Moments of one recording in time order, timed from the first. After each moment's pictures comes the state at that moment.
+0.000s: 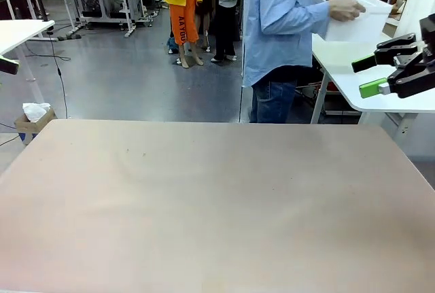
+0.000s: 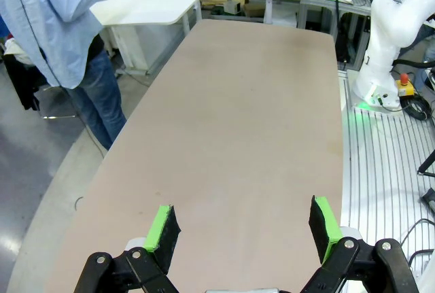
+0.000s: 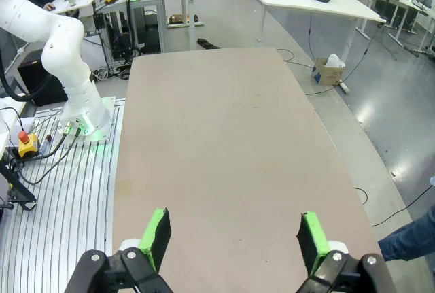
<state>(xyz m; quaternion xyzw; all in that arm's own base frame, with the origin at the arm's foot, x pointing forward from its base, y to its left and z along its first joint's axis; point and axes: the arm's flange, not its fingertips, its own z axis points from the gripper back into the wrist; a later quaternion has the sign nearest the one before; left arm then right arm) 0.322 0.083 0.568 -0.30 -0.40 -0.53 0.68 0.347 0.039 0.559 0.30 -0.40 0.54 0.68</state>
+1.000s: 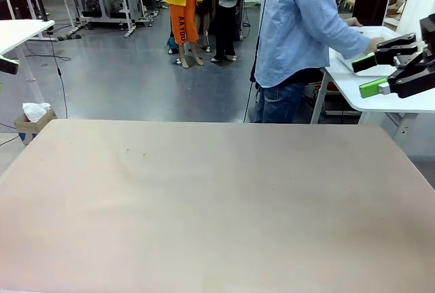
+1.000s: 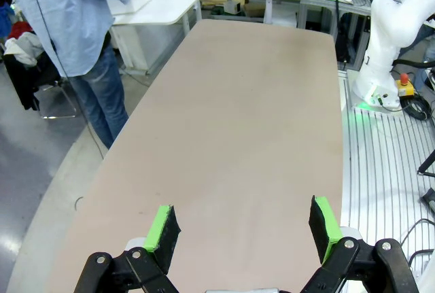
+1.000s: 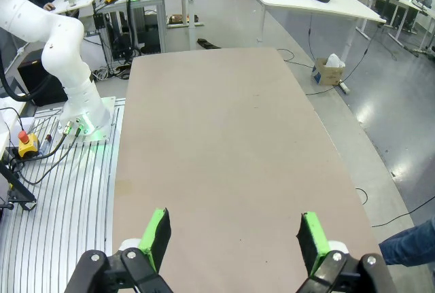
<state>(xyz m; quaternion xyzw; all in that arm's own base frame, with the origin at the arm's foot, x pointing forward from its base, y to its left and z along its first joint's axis) 0.322 0.083 0.568 -0.30 -0.40 -0.53 0.68 0.347 0.039 0.559 0.30 -0.40 0.54 0.68</state>
